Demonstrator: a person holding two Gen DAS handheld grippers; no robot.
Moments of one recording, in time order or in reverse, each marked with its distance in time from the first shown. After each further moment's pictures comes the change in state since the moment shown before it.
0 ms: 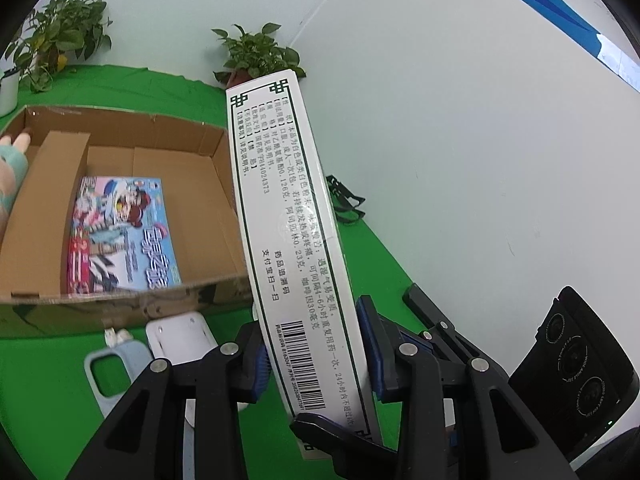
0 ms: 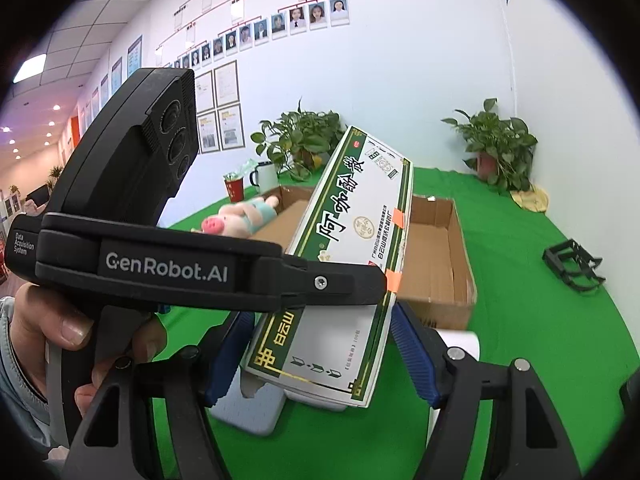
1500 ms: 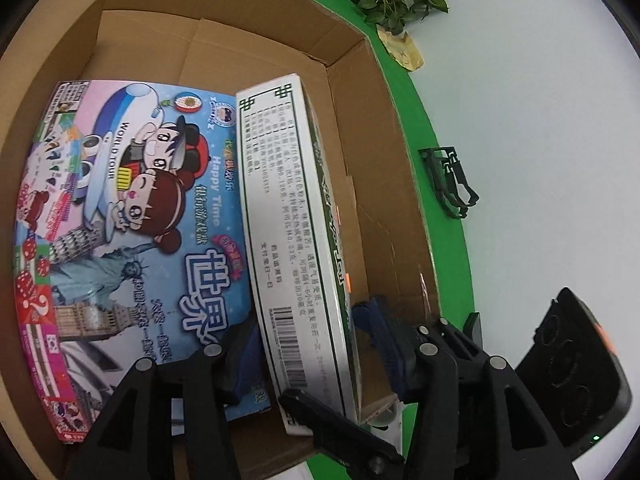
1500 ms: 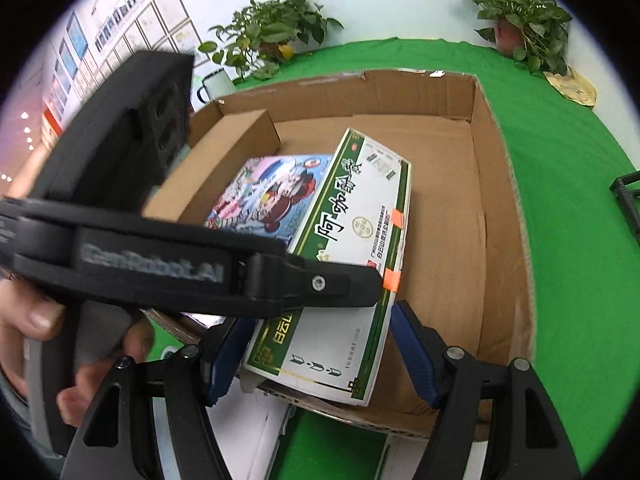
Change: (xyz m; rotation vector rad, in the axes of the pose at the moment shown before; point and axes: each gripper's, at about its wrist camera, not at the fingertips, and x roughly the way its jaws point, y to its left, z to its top) left arm 0.170 0.163 0.125 -0.392 0.372 0.105; right arm 0.181 -0.092 0.015 0.176 0.487 0.091
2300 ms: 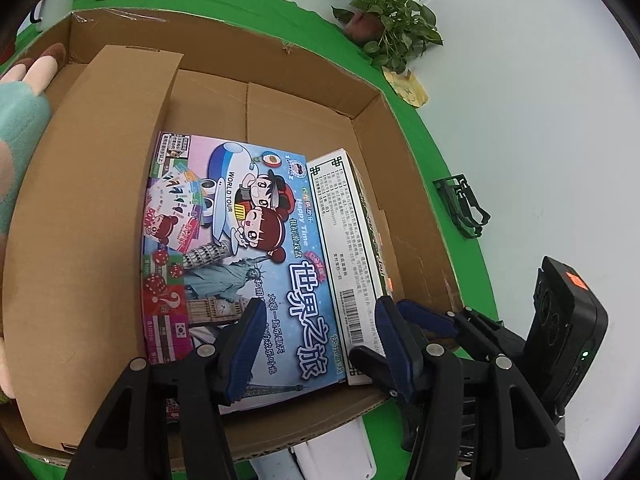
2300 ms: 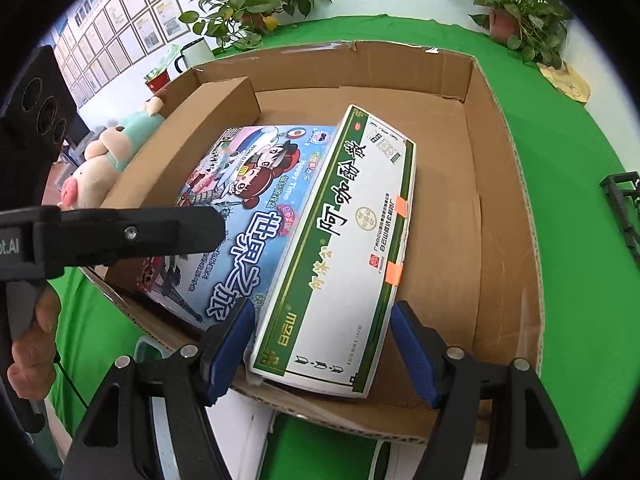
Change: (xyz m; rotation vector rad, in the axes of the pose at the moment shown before) left arm -0.046 0.029 -0.038 0.079 -0.165 0.094; right arm 0.009 0.003 0.007 -0.025 0.095 -0.101
